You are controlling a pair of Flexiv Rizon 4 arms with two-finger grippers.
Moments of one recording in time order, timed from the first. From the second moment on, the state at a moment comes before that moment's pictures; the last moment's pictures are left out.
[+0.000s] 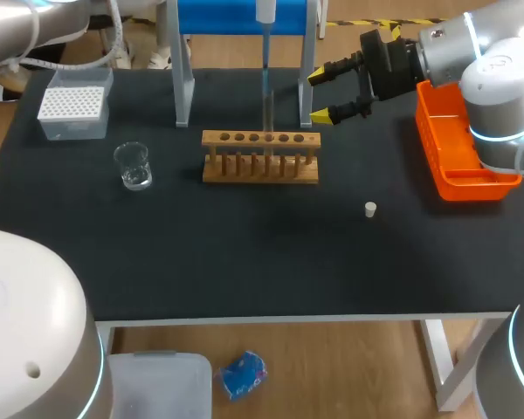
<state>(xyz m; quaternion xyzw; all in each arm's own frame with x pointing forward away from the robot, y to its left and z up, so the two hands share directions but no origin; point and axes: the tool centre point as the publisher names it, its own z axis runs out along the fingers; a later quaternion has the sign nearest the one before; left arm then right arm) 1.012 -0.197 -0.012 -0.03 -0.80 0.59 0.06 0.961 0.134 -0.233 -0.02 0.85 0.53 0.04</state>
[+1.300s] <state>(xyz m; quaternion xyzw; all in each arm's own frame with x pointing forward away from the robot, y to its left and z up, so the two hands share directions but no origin) 1.009 -0.204 -0.027 -0.02 -0.78 0.62 0.06 0.961 0.134 -0.233 -0.02 0.85 0.53 0.04</state>
